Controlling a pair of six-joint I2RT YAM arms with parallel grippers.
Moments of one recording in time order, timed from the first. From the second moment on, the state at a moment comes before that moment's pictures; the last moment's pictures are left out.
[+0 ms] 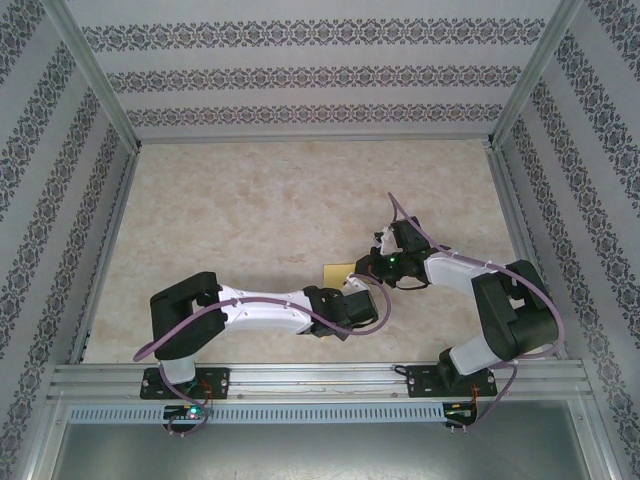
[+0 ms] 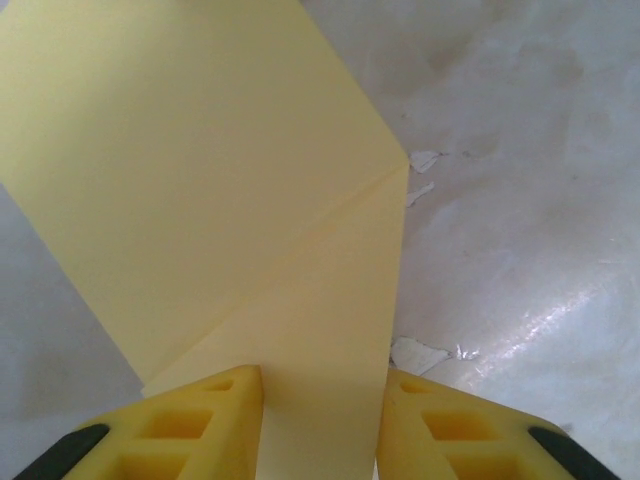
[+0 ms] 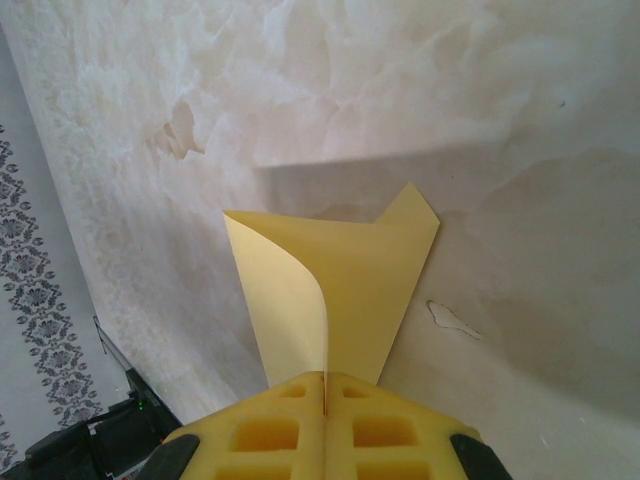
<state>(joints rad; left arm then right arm) -1.23 1.82 1.13 -0.52 -0.35 -0.53 0.34 1.51 0.63 -0.13 -0.70 0.77</state>
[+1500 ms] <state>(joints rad) -1.04 1.69 0.91 -0.25 0.08 -0.62 0.09 1.25 0.56 -0.40 -0.61 0.52</state>
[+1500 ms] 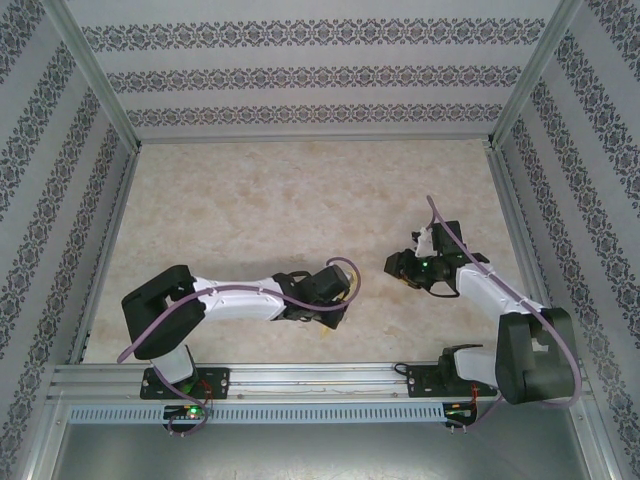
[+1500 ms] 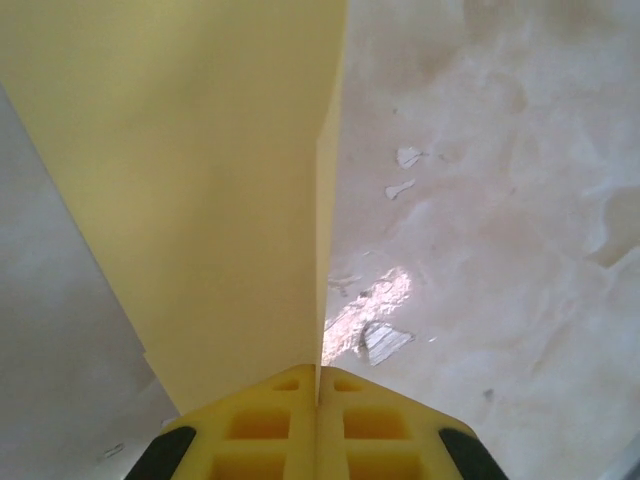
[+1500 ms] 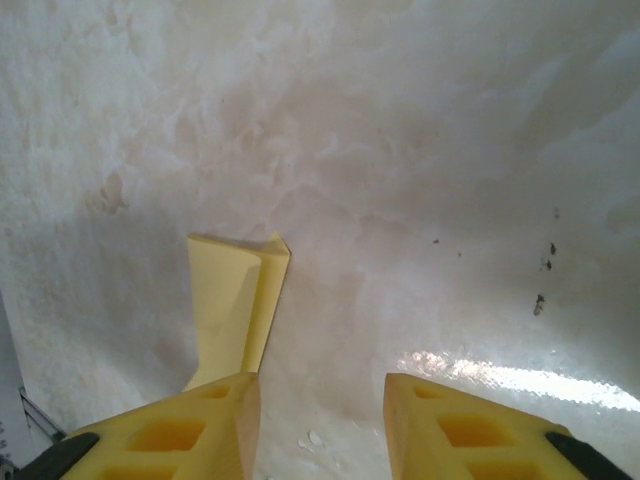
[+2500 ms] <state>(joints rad) -0.91 1.77 0.67 0.40 0.41 -0.98 0.22 1.18 0.39 -0.17 -0.69 0.62</state>
